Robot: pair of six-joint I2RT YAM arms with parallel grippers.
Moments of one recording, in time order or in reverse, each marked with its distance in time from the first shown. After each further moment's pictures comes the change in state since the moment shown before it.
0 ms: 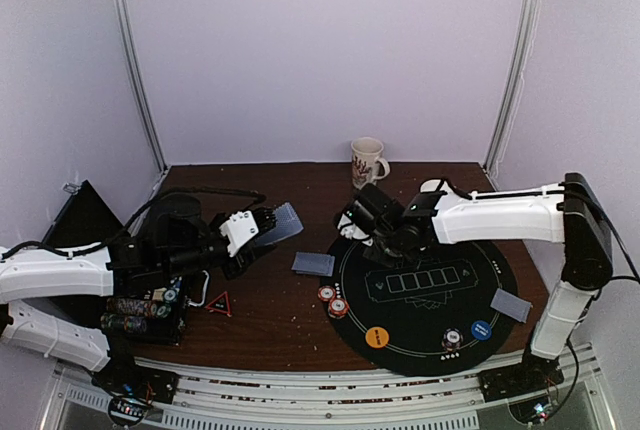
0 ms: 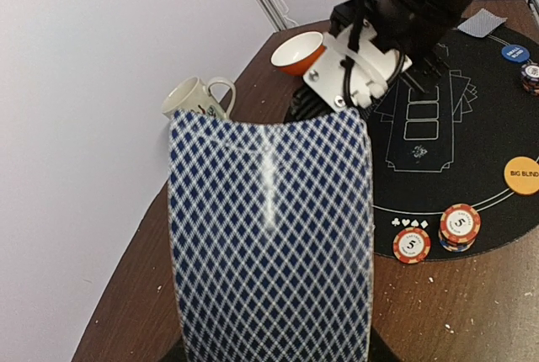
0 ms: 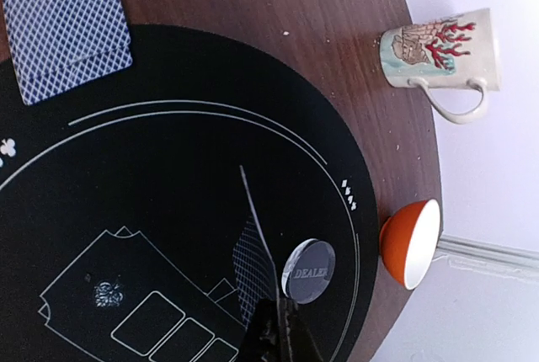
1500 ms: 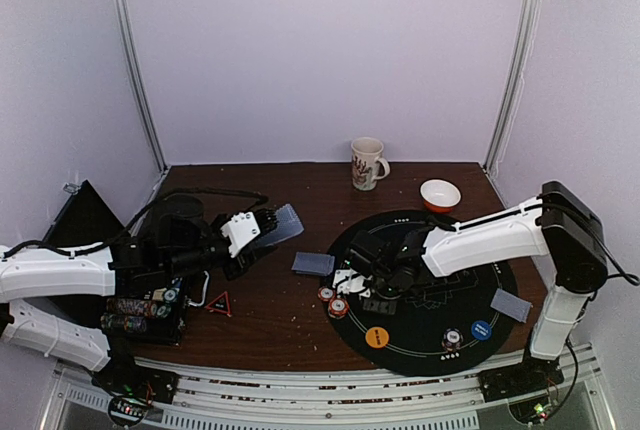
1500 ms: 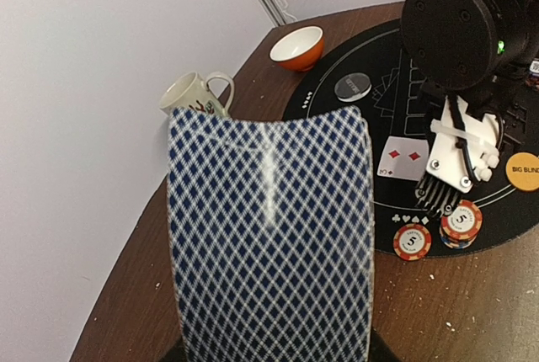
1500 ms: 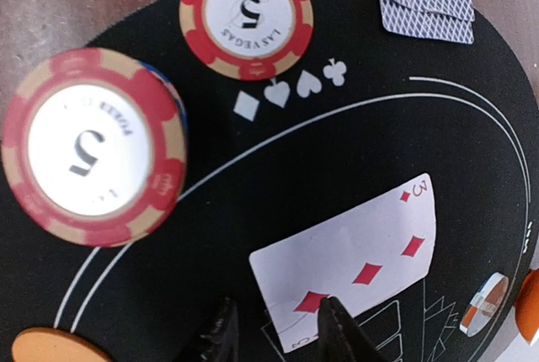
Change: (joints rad) left arm 0.000 0.012 0.000 0.000 -0.009 0.000; right arm 0.092 0.055 -0.198 0.055 -0.340 -0.028
